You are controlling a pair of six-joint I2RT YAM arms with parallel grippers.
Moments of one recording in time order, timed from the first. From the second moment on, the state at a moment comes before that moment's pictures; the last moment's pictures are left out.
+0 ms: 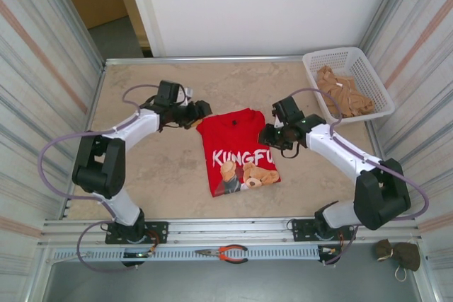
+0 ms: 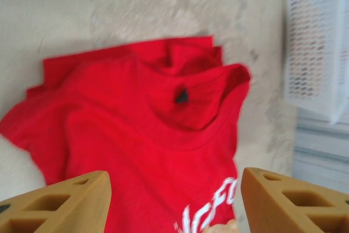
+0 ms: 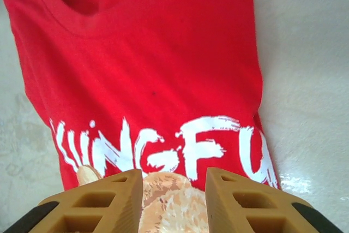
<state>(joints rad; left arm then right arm) -0.33 1.69 1.12 -0.30 0.52 -0.70 0.49 1.39 0.95 -0.65 -0.19 0.65</state>
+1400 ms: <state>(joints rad) -0.37 1.82 1.09 -0.20 0.48 -0.59 0.62 1.49 0.74 -0.50 -0.13 0.78</state>
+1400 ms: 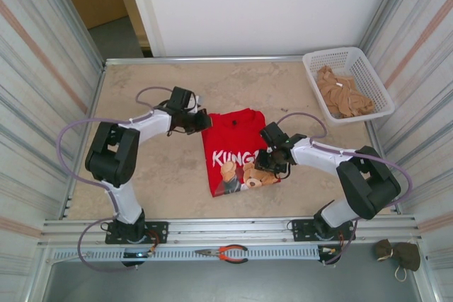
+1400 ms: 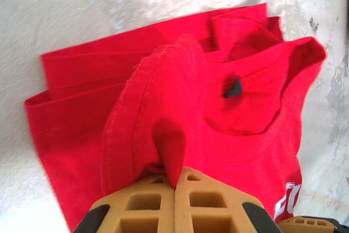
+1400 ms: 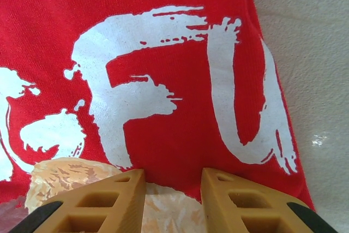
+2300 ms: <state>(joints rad) -0.41 1.69 1.07 -0.09 0.55 -0.71 0.63 1.49 0.73 -0.50 -0.12 0.79</state>
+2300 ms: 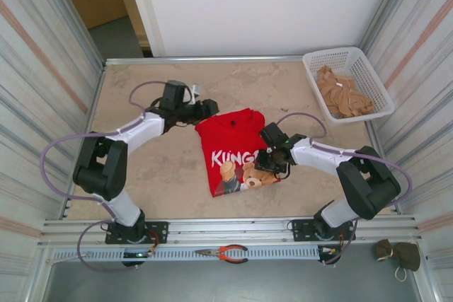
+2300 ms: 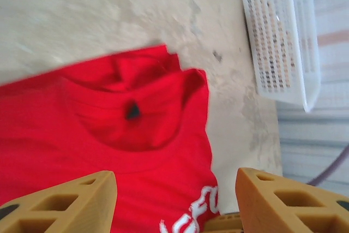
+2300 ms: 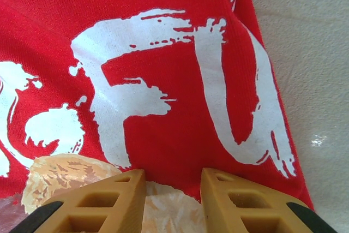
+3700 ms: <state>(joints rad) -0.35 2.01 1.46 -0.73 0.35 -0.40 0.31 1.84 1.24 -0.67 -0.23 0.54</state>
